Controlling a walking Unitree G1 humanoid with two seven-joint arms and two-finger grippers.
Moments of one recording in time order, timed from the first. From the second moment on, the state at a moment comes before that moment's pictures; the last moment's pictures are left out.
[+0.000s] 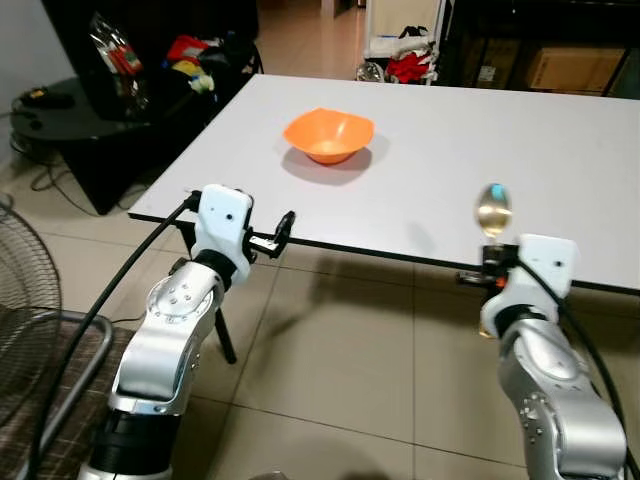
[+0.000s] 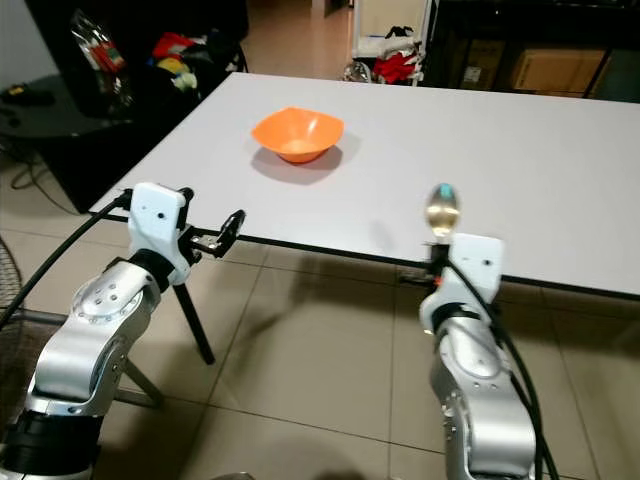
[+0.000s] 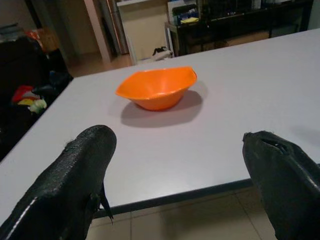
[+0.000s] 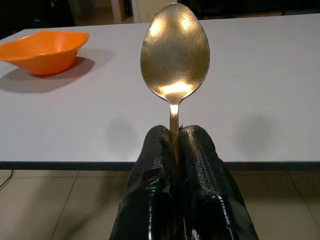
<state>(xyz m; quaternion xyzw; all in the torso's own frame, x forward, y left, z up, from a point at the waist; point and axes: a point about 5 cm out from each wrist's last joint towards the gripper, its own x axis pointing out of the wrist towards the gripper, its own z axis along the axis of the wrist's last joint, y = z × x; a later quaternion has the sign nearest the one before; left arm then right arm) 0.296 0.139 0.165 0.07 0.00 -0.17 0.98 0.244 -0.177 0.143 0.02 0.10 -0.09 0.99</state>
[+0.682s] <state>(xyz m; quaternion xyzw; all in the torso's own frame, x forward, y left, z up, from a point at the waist) 0.300 0.142 0.168 0.07 0.00 -0.16 0.98 0.246 -0.168 0.142 0.04 0.10 -0.07 0.99</state>
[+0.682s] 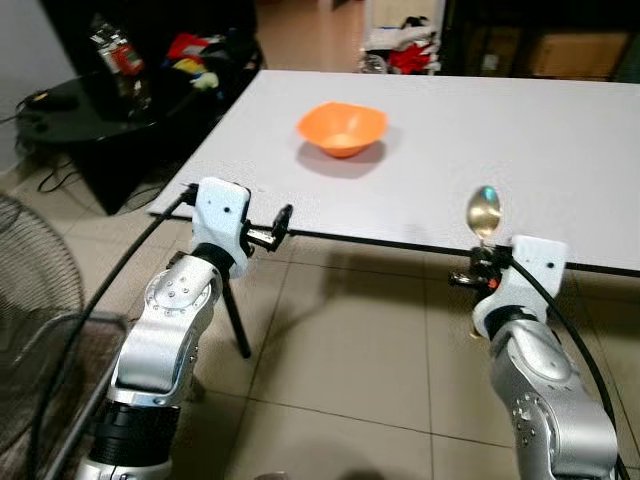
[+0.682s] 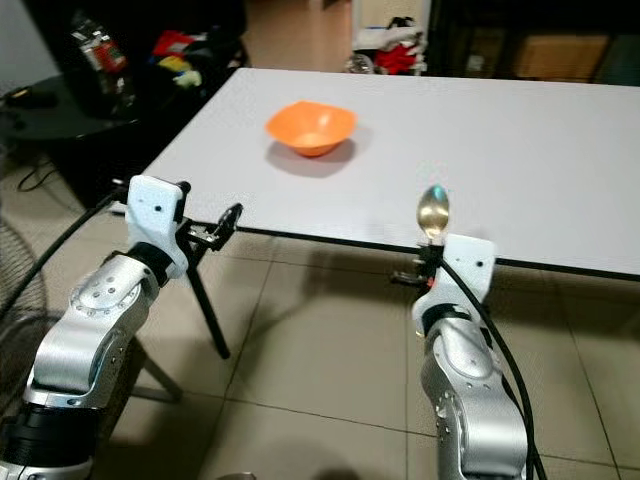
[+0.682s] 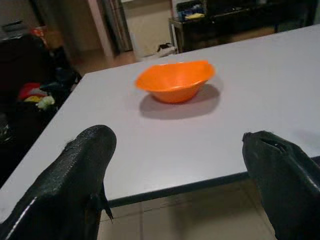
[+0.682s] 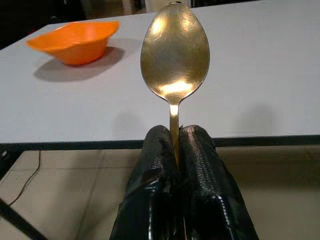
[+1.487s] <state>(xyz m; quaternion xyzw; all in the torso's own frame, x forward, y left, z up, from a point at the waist) 0.298 0.134 0.169 0.03 -0.01 -0.18 0.98 0.248 -0.163 0.133 -0.04 0.13 -0.01 0.99</state>
